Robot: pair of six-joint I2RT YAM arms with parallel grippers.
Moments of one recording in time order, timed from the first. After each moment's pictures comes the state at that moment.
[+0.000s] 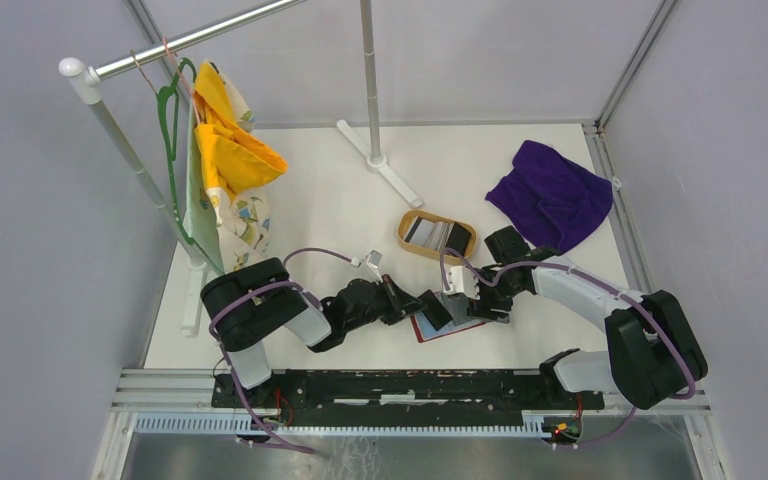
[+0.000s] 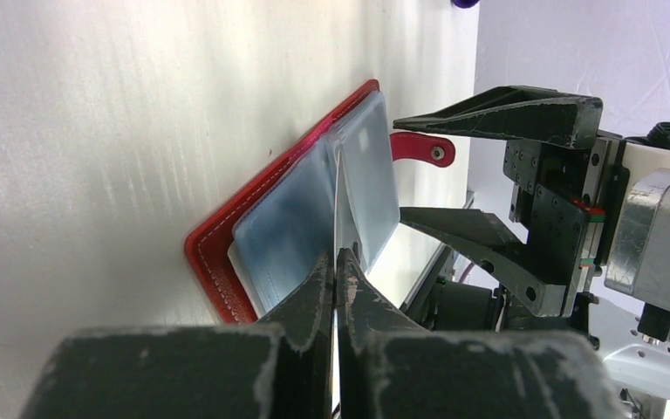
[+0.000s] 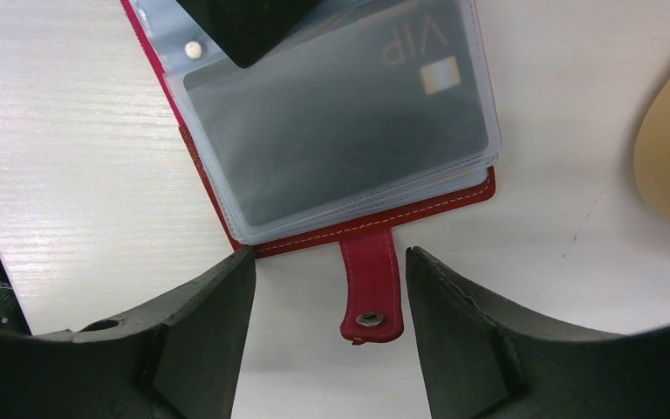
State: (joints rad) left arm -0.99 1.77 0.35 1.06 0.00 -1.27; right arm 0.43 1.33 0.64 -0.64 -0.40 -1.10
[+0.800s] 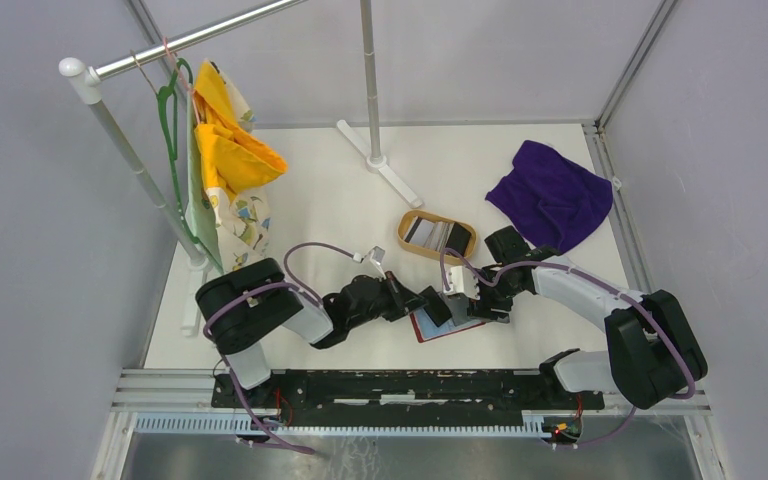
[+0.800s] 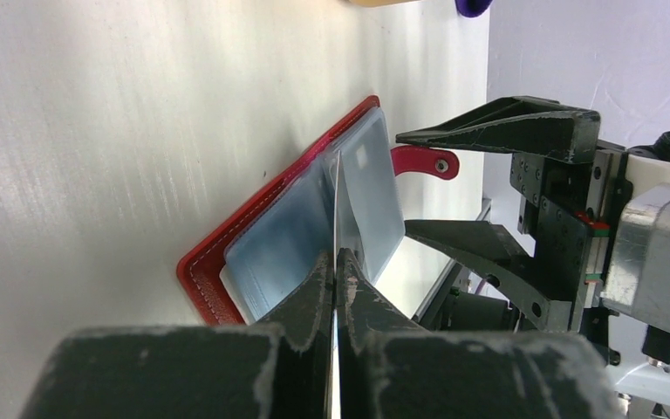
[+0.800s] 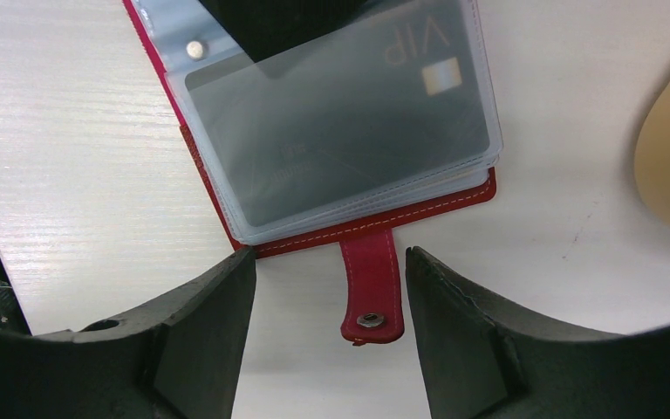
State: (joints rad) left arm -0.99 1.73 0.39 0.96 -0.03 -1.22; right arm 0.43 1.33 0.64 -0.64 -0.40 -1.11
